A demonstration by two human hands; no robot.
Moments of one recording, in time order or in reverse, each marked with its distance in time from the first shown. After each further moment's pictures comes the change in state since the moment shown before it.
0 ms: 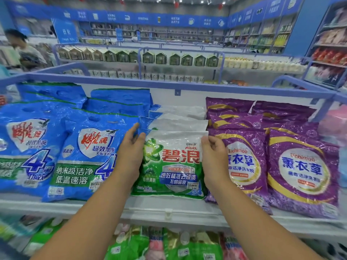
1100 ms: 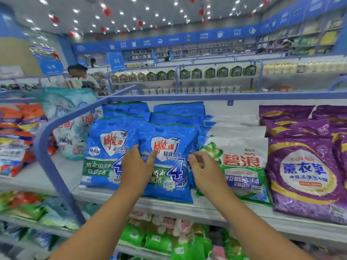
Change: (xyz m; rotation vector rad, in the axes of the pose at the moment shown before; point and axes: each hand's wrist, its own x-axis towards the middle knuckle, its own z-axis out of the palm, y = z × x) left_hand 0.007 0.035 -0.172 0.994 0.244 0.267; right_hand -0.114 -0.005 0.124 -0.476 -0.440 -0.195
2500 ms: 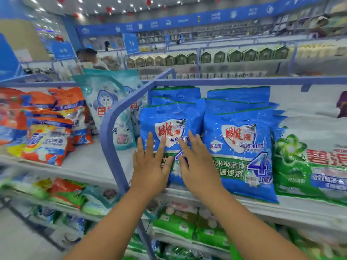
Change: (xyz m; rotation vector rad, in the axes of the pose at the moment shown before) left_hand 0.053 -0.162 -0.061 0.390 -0.108 0.352; right_hand 0.015 -0.054 0.209 -0.522 -0.024 -0.396
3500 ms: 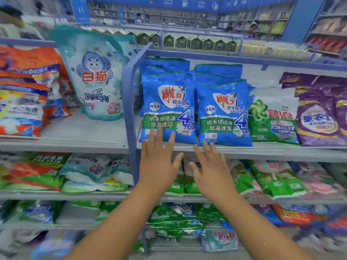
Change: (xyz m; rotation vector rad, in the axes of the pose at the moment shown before) left_hand -0.099 -0.021 -0.013 -0.172 -0.081 0.257; right_hand -0.139 -0.056 0.013 -0.360 -0.138 0.358
